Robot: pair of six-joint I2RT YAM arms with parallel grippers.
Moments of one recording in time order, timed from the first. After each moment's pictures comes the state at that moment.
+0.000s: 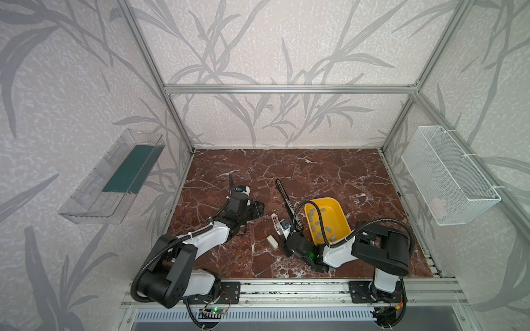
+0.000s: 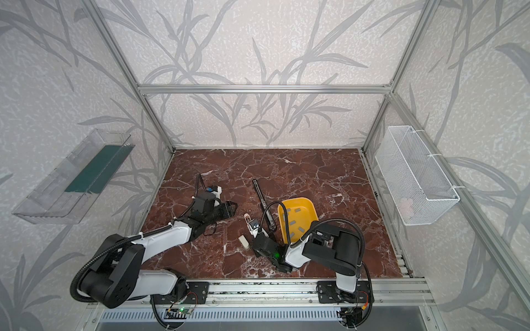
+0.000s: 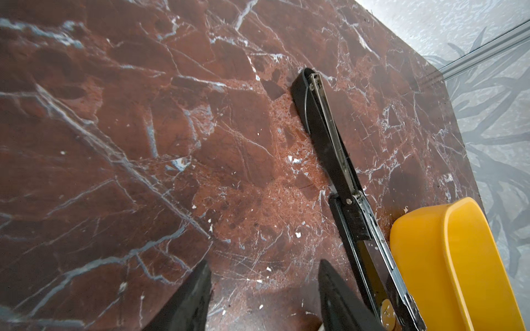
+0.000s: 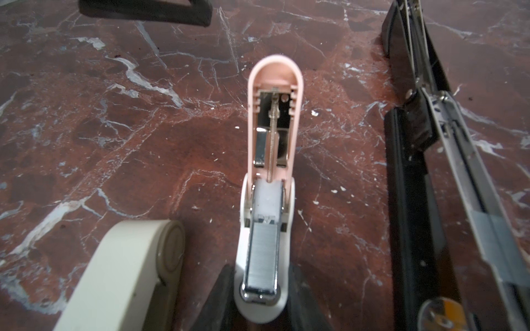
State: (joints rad) left arm -0.37 1.36 0.50 0.18 0.12 -0.62; right arm 1.18 1.84 0.57 0.64 0.43 0.34
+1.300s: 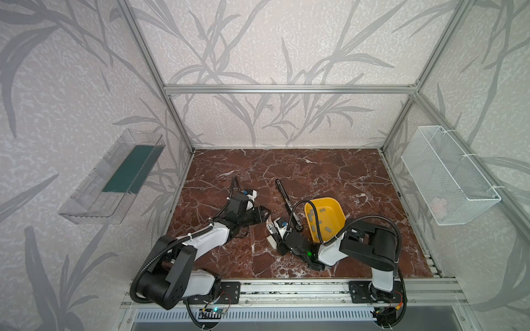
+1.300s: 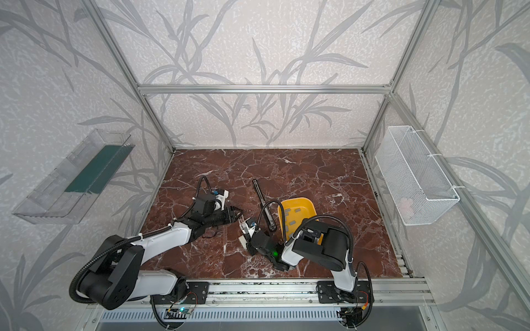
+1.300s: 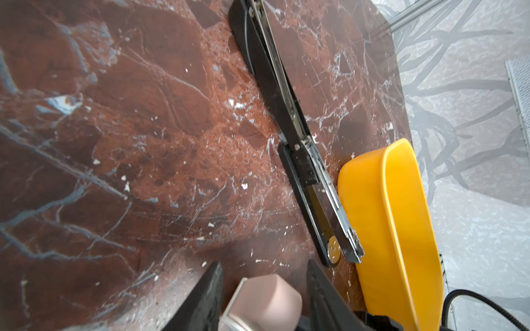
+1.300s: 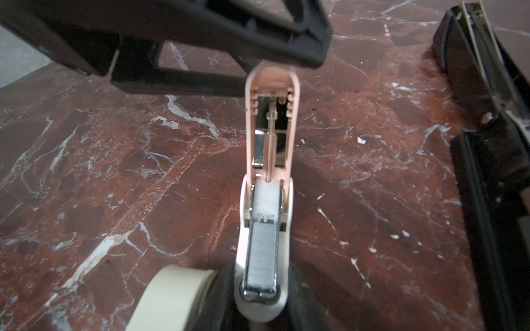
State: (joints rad) left arm -0.39 1.34 0.49 0.14 0.37 -0.61; right arm 1.17 1.94 0.61 0.81 0.31 0.37
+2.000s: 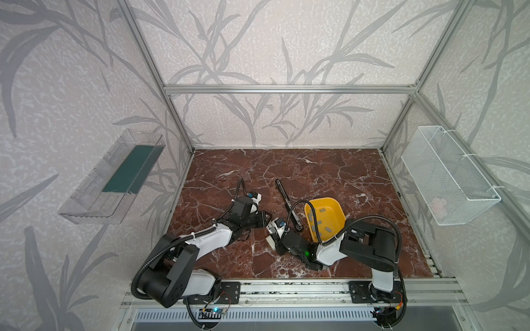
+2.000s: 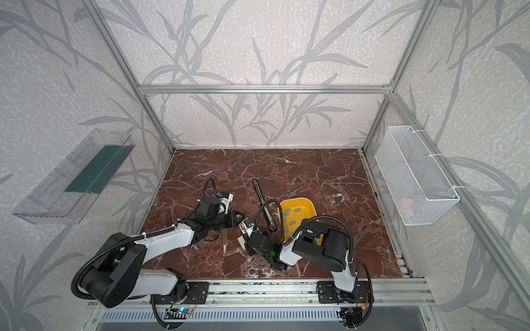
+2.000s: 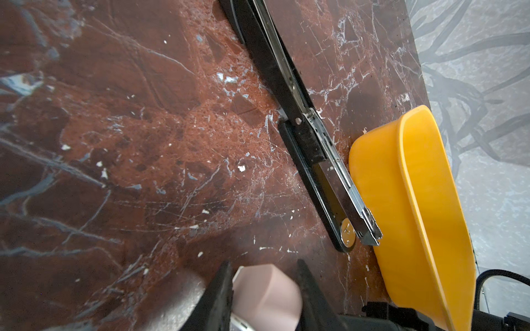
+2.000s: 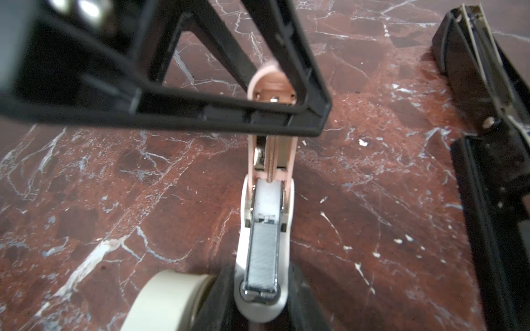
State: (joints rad) left arm -0.45 1.36 0.48 0.15 0.33 -0.56; right arm 1.18 1.94 0.64 0.77 0.34 0.37
